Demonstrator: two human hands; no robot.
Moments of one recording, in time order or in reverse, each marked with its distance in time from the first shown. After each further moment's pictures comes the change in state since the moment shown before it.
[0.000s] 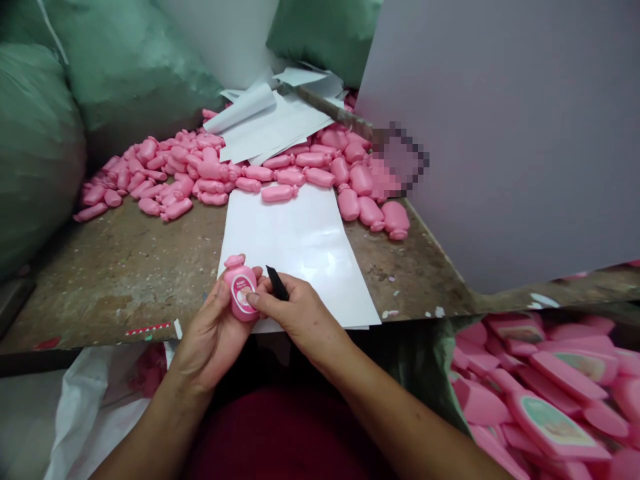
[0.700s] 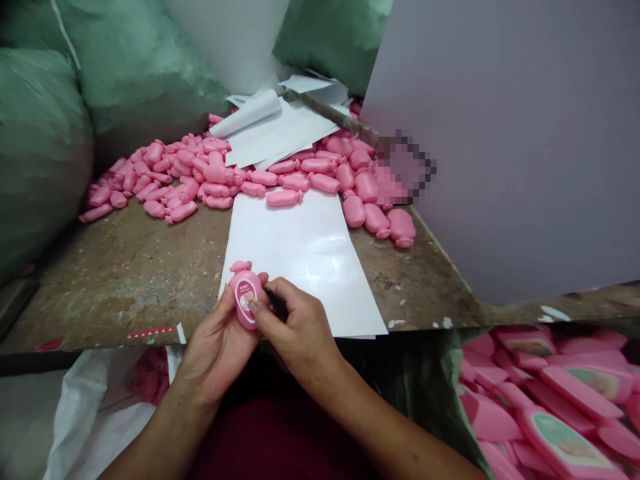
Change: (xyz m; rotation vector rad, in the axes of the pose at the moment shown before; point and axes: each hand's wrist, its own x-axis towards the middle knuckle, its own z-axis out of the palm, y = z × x) left_hand 0.000 0.003 0.013 -0.211 0.102 -0.124; right_hand -0.007 0.002 0.011 -0.292 0.139 -0.235
